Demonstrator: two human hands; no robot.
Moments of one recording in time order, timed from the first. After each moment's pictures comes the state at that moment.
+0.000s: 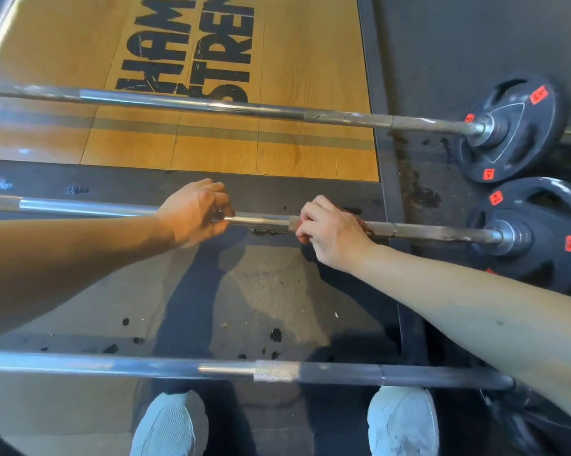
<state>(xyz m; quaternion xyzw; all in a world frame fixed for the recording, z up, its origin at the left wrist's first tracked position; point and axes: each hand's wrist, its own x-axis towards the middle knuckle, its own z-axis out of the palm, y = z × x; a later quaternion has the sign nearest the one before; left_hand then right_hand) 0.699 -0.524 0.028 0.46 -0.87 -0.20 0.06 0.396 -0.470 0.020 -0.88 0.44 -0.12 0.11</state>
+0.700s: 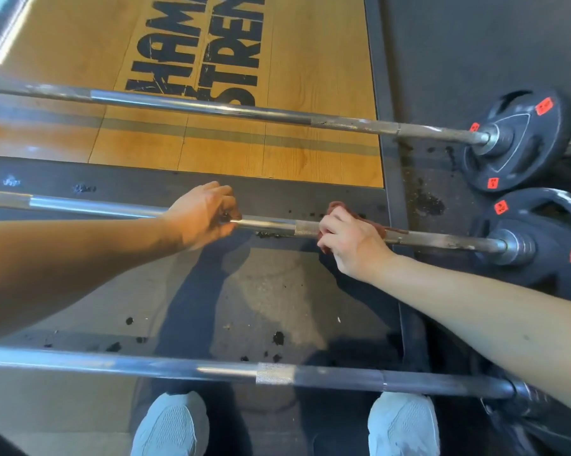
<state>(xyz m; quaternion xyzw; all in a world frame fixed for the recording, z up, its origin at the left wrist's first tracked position) 0.701 -0.522 0.025 0.44 -0.87 -0.20 0.08 0.374 -0.464 0.022 -0.89 0.44 -0.06 0.09</state>
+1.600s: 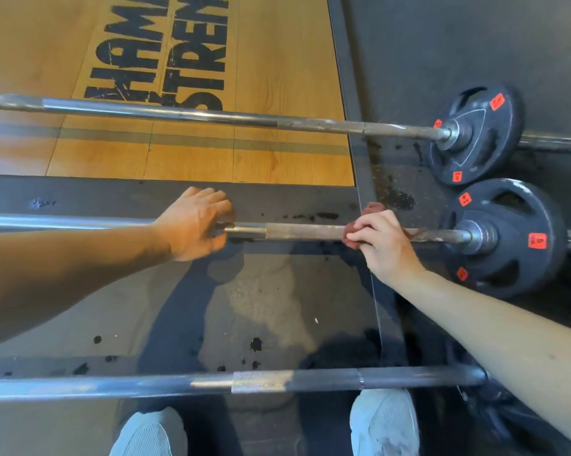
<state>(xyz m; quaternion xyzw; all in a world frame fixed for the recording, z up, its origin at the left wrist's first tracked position) 0.667 -0.527 0.016 0.40 -0.91 -0.15 0.04 0.275 -0.443 -0.002 -0.78 0.58 -0.22 0.09</state>
